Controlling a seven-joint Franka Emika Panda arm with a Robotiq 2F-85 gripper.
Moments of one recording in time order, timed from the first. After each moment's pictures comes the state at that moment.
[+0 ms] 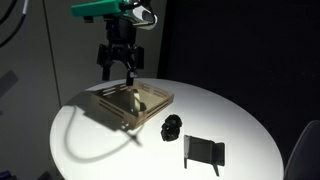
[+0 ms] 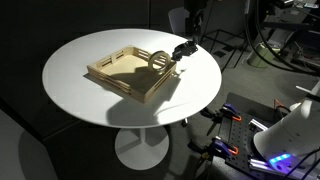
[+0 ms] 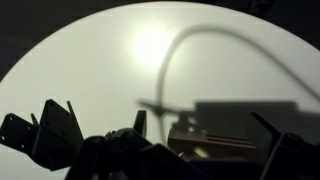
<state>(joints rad) -0.07 -0.16 -0.06 -2.17 -0.16 1.79 -0.08</state>
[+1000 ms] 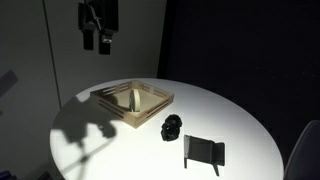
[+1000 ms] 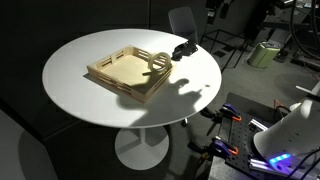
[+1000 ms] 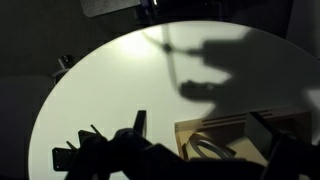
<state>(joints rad) -0.10 -0.48 -0.07 -2.27 -0.09 1.72 0.11</state>
